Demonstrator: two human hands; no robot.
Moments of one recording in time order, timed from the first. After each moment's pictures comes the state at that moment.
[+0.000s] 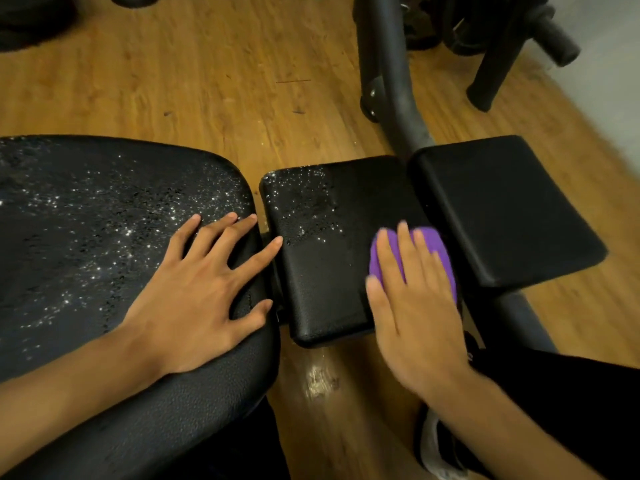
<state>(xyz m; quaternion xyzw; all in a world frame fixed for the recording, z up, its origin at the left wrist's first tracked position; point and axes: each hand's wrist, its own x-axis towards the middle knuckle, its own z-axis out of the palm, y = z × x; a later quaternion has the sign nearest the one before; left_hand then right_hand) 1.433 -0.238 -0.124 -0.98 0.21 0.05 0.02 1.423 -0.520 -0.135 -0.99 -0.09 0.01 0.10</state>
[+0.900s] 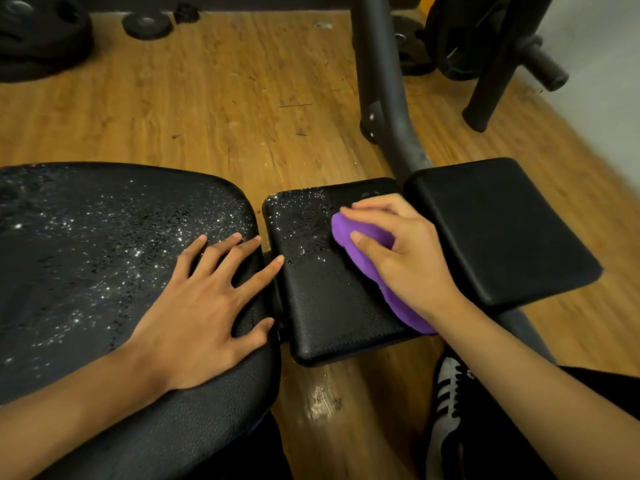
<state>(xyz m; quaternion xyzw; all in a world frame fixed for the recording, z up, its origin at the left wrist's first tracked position) 1.434 -0.238 -0.124 -0.97 0.21 0.06 0.01 1.507 -0.518 -0.112 -0.88 -0.16 -0.04 0.44</state>
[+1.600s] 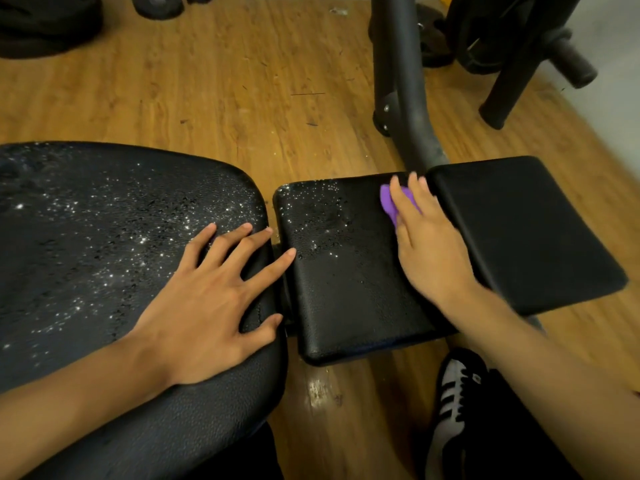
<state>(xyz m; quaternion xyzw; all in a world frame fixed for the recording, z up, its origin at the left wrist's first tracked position) 1.435 -0.238 -0.125 -0.97 0.22 0.06 0.02 1.533 -0.534 -0.135 -0.98 -0.12 -0.02 0.13</state>
